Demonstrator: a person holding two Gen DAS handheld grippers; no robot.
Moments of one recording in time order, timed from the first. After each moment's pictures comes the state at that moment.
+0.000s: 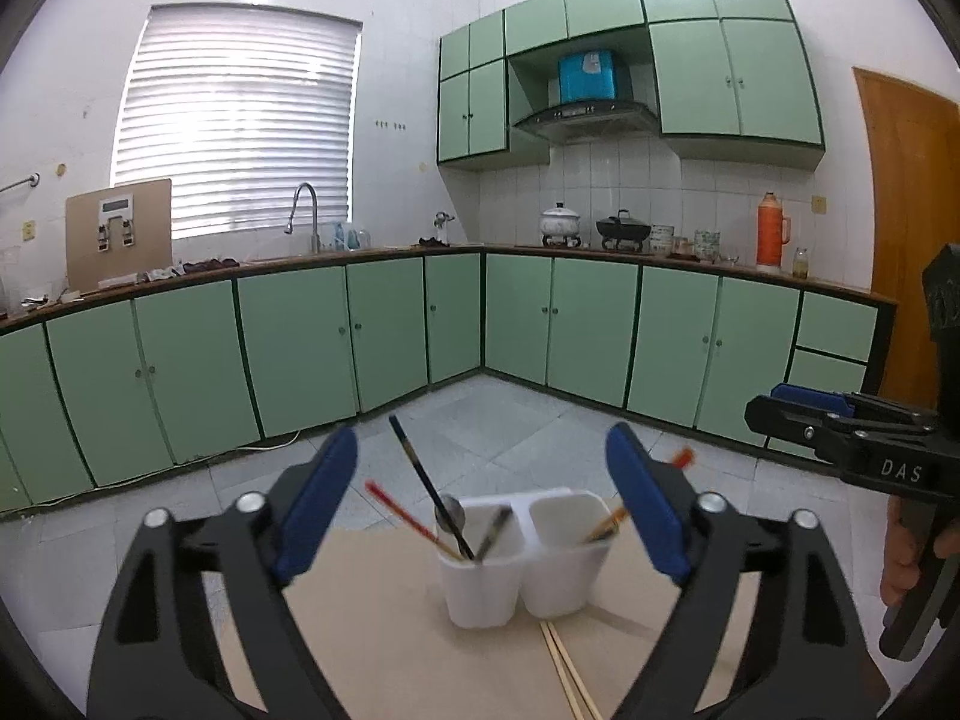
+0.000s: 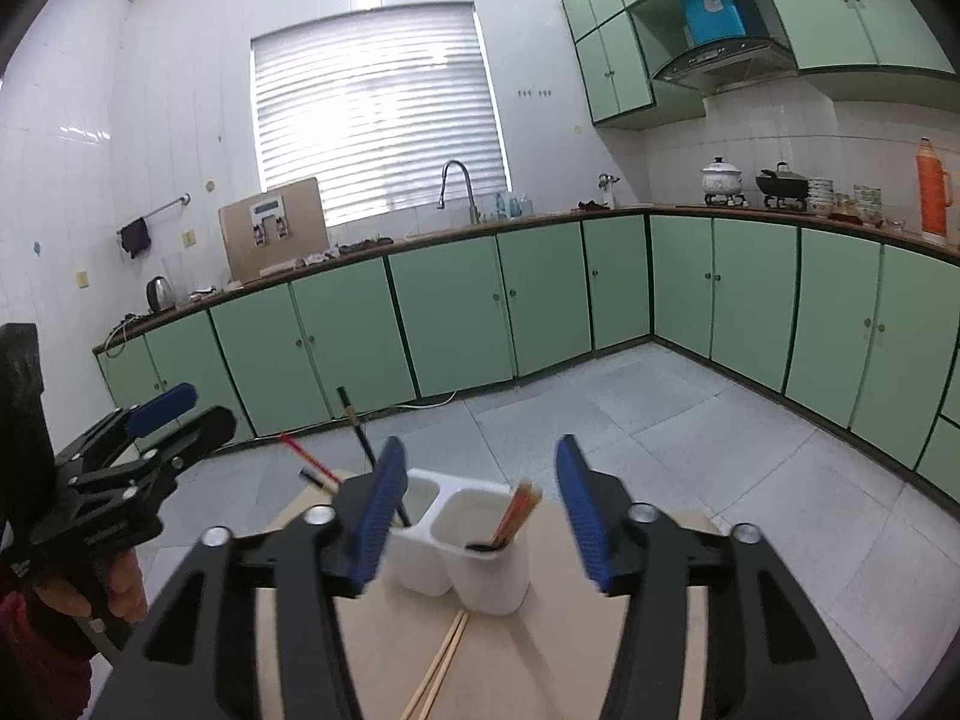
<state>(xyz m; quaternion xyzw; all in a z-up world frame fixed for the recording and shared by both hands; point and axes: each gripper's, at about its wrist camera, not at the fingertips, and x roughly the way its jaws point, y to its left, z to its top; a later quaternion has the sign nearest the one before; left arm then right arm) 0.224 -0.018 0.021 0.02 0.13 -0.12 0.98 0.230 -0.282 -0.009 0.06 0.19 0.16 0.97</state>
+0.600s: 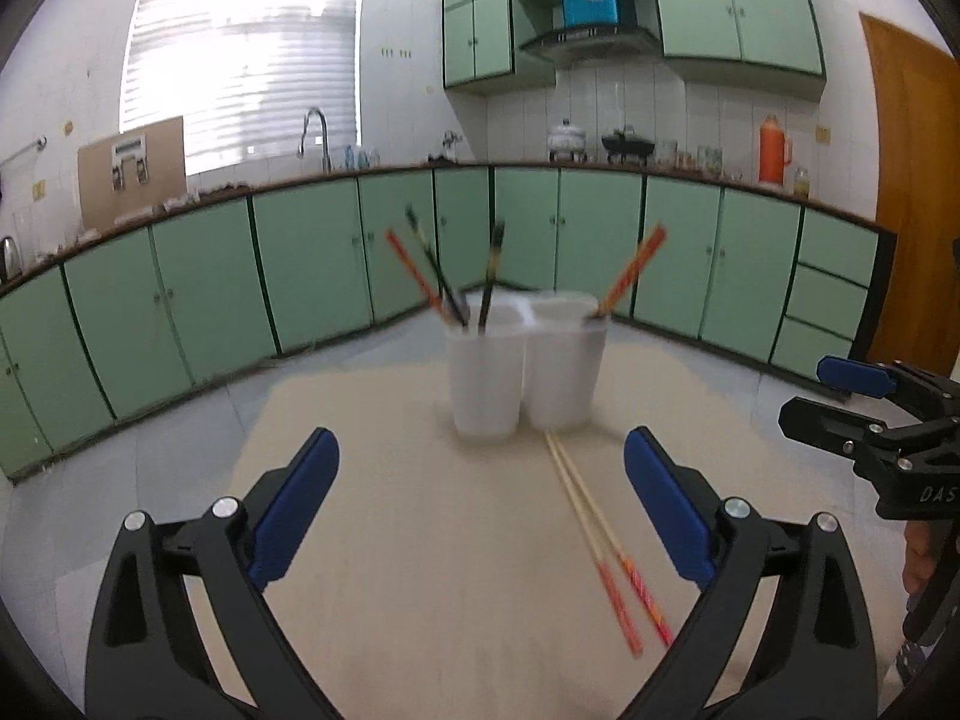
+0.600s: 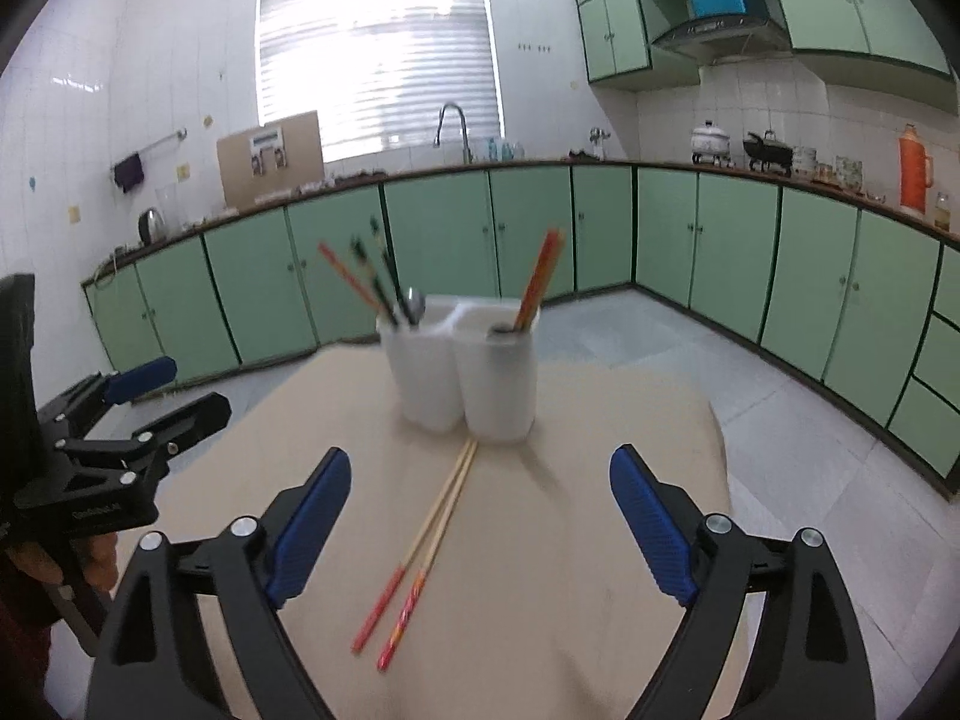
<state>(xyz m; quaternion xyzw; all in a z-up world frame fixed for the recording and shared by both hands) 0.144 -0.001 -0.077 0.04 0.23 -0.10 0.97 0.141 -0.250 -0.106 0.02 0.26 0.14 0.96</state>
